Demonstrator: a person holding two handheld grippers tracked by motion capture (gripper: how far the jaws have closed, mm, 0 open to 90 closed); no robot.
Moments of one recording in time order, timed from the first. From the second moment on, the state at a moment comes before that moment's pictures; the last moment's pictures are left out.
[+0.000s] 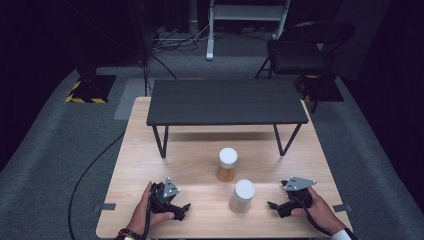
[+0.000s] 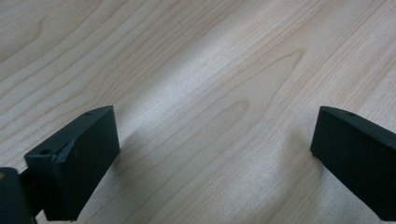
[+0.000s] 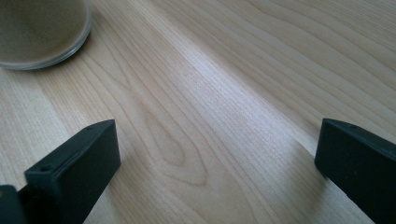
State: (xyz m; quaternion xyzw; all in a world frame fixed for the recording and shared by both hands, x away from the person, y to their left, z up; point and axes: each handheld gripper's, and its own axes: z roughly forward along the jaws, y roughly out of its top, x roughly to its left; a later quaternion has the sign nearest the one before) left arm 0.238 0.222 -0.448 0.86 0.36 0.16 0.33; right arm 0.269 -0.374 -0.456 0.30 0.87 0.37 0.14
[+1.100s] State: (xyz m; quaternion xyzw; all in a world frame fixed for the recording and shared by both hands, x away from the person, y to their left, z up) left arm 0.242 0.220 -0.432 0.83 0.35 0.18 0.40; right arm 0.269 -0.374 -0.456 0.30 0.87 0.37 0.14
